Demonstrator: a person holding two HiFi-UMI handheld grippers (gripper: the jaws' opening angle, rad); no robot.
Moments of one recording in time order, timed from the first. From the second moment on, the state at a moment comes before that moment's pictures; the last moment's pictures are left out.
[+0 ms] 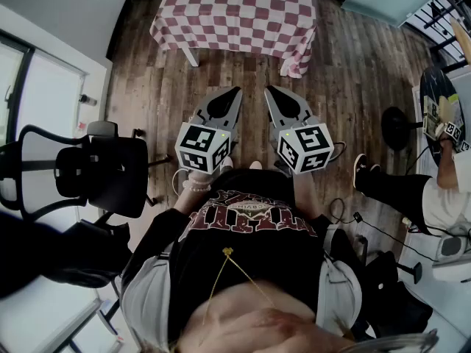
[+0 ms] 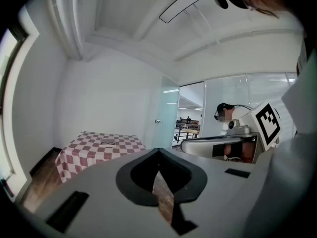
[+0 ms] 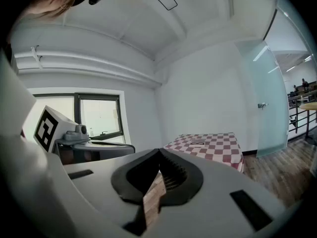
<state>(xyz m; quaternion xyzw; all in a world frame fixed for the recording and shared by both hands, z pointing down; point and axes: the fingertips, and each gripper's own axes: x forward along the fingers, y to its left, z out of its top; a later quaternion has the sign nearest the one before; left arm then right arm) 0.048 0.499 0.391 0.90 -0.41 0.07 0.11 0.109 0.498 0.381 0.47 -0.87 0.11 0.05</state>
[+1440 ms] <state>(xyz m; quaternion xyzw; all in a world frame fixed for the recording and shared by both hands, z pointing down) 0.039 0.427 0.422 0.89 -0.43 0.07 0.13 0.111 0.430 0.407 0.43 -0.89 0.14 0.07</state>
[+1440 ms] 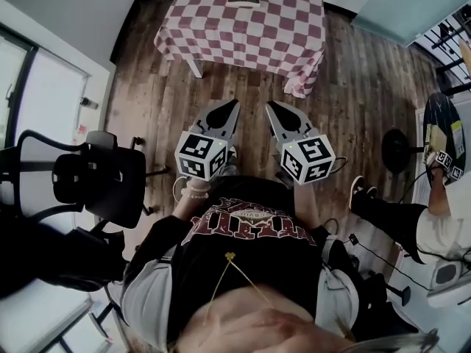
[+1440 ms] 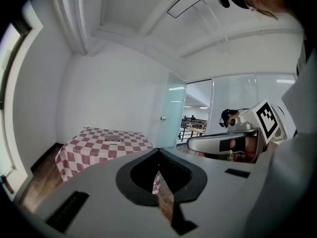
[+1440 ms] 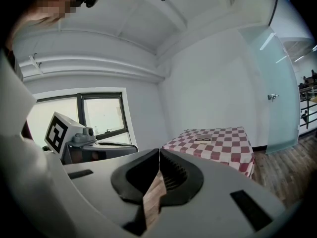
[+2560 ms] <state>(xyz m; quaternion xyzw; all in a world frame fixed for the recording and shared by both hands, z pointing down) -0.014 0.306 0.438 0.90 -0.40 0.08 0.15 0.062 0.306 0.416 0.44 -0.89 0.14 0.07</state>
